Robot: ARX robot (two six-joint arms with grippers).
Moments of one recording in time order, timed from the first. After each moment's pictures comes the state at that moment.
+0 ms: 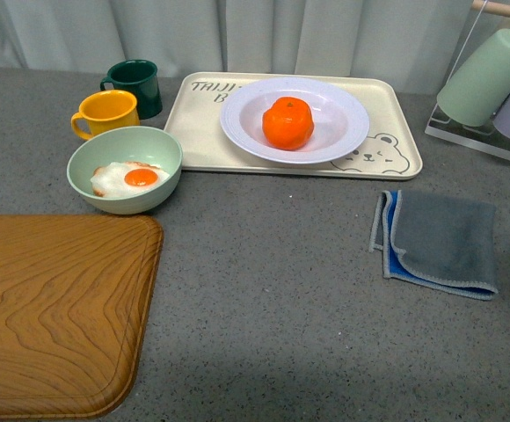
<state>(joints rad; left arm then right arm) 0.00 0.00 0.02 0.00 0.00 0.00 0.00 0.33 0.01 0.33 0.00 0.00</state>
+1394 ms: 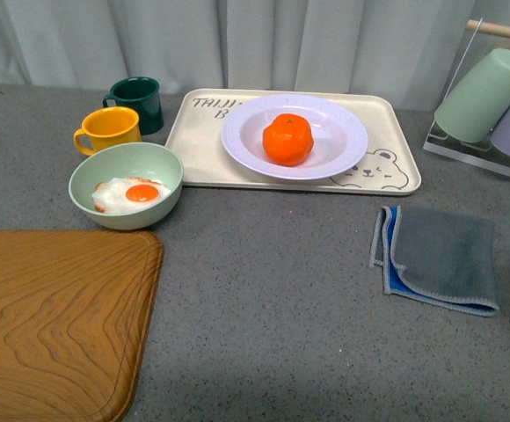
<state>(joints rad) 0.00 0.00 0.02 0.00 0.00 0.00 0.00 0.00 0.01 0.00 0.00 0.00</state>
